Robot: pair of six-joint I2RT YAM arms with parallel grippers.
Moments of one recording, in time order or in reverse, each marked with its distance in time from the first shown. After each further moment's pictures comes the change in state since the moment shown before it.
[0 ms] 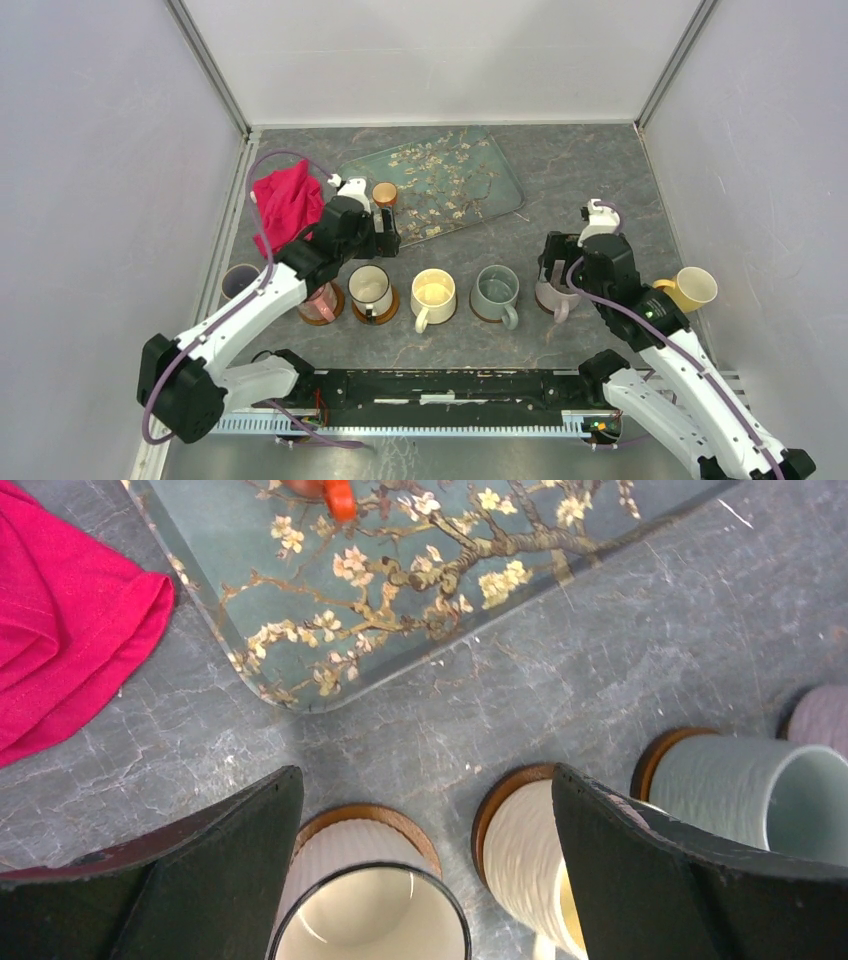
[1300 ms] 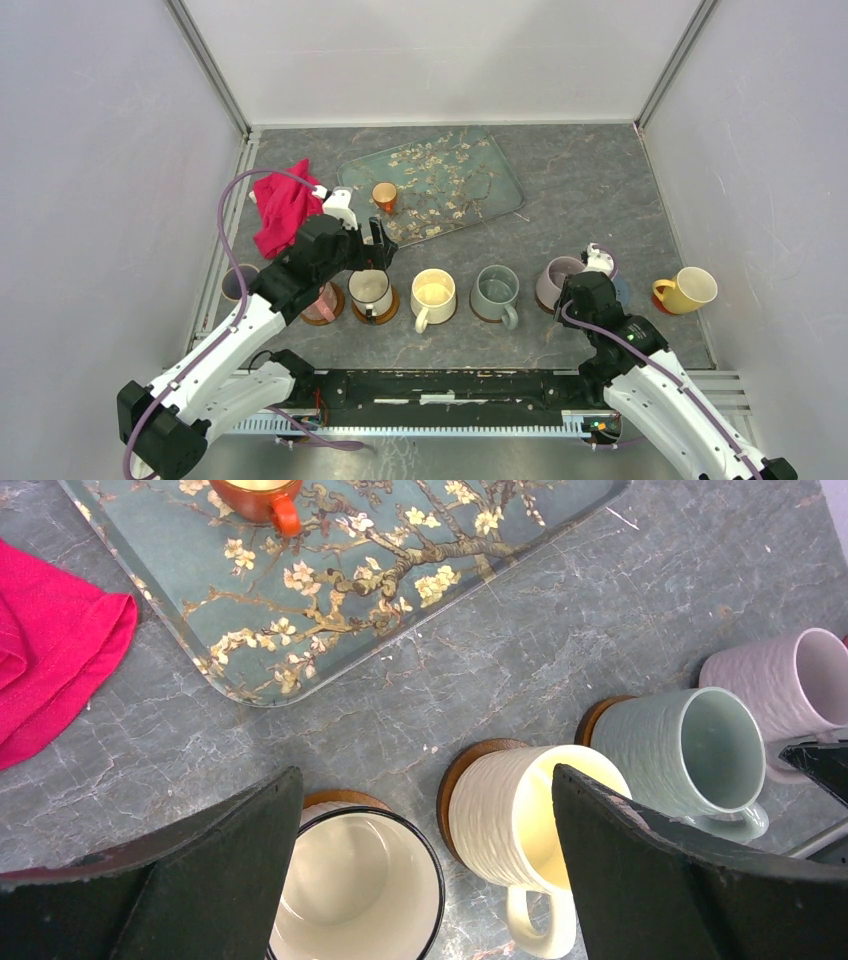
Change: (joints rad) left arm 0.000 -0.206 -0.090 0.028 0.084 0.017; right arm 0.000 -0.152 -0.352 -0.051 0.001 0.207
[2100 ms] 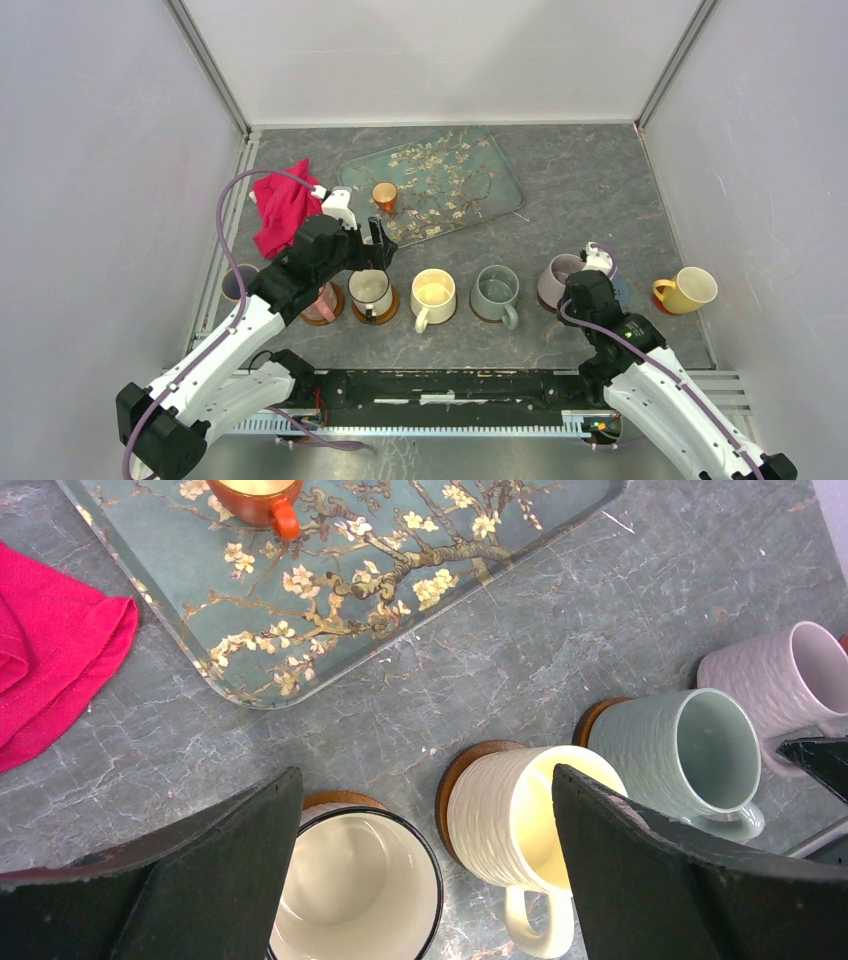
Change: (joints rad) left arm 0.000 -0.006 0.000 0.000 0.000 0.000; right arm 0.001 0.012 0.000 0.017 0.032 -0.023
